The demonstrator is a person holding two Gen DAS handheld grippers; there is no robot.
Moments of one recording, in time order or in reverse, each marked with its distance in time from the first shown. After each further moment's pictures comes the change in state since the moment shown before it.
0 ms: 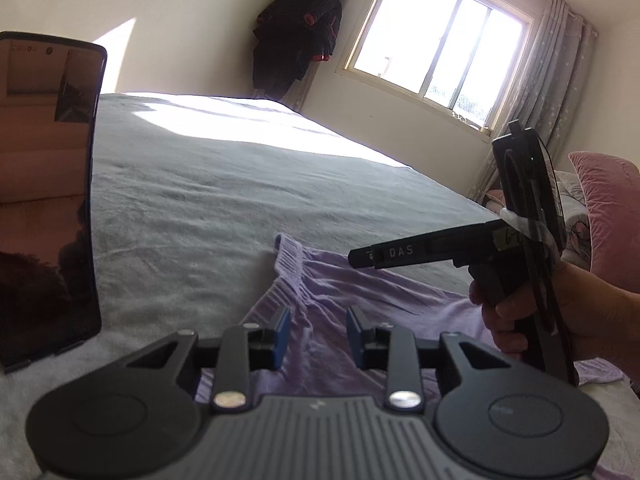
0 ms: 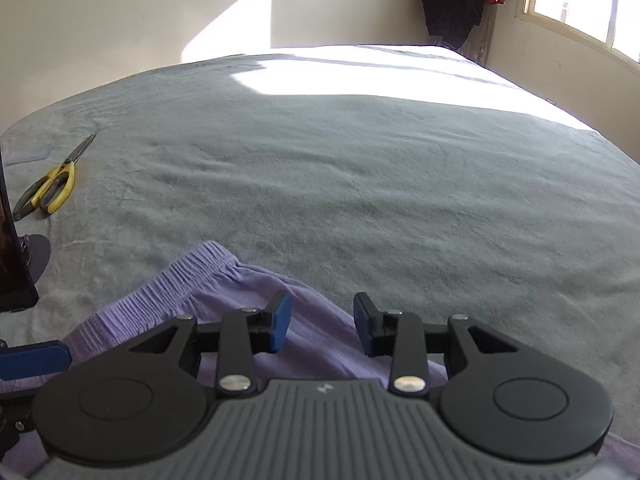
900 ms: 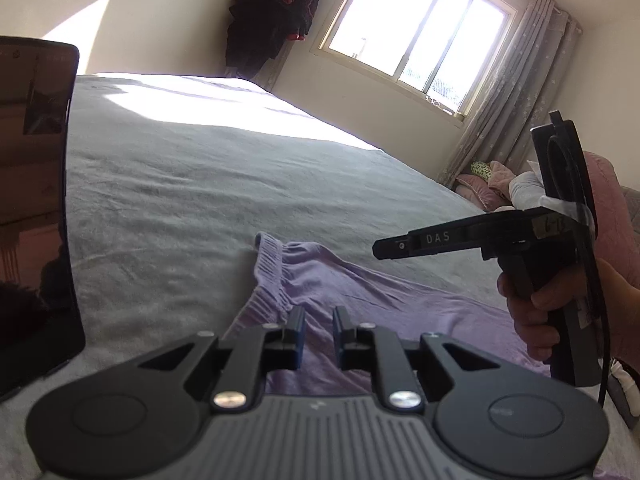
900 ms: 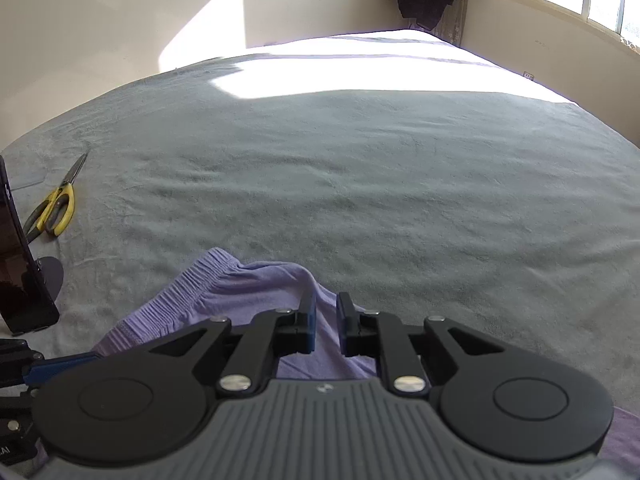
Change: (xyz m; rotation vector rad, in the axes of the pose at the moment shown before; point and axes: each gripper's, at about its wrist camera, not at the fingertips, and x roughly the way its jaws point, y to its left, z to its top) left arm -0.003 0.012 0.020 -0.030 0.082 -0.107; right arm -0.052 -0.007 0.007 0.108 0.039 -0.042
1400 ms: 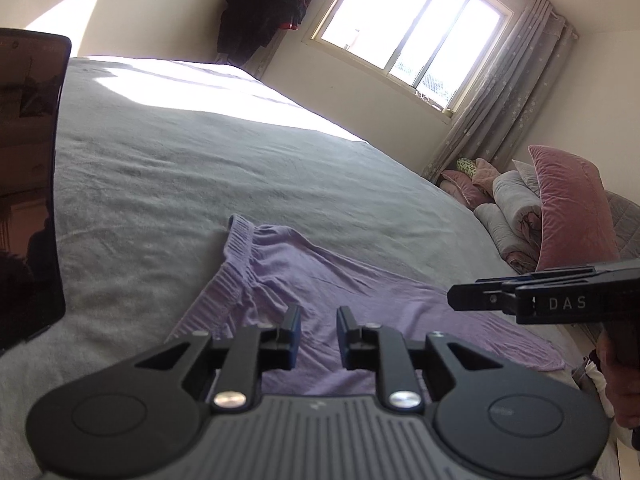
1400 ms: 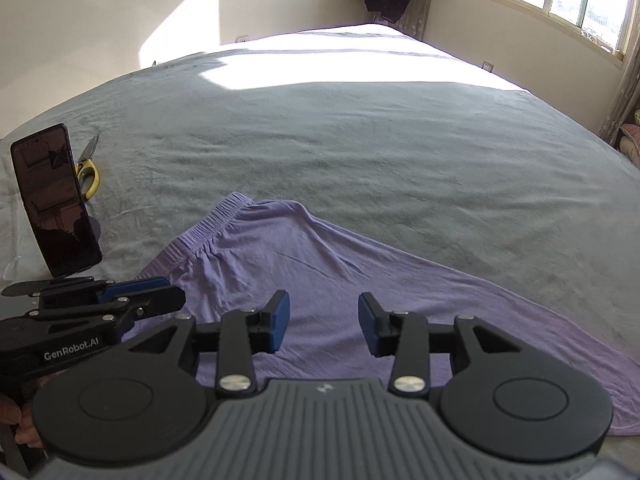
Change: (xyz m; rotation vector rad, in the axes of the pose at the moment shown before) left arm -0.013 -0.013 -0.006 -0.038 0.020 -0.029; right arm -0.104 0.033 -0.049 0.013 0.030 -0.119
